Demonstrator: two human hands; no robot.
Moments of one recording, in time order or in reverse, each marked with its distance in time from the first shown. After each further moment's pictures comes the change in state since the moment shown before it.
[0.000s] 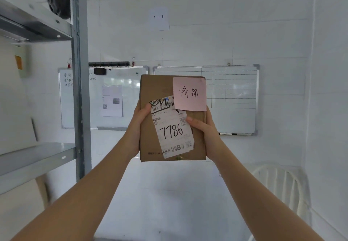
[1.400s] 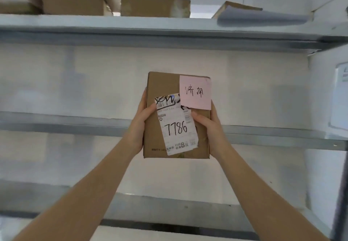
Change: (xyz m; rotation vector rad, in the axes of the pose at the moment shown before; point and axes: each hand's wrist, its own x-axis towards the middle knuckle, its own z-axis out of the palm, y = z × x) left_hand -0.493 0.270 0.042 0.797 1.189 0.414; right_hand -0.261 -0.073 0.389 0.836 -1.031 0.413
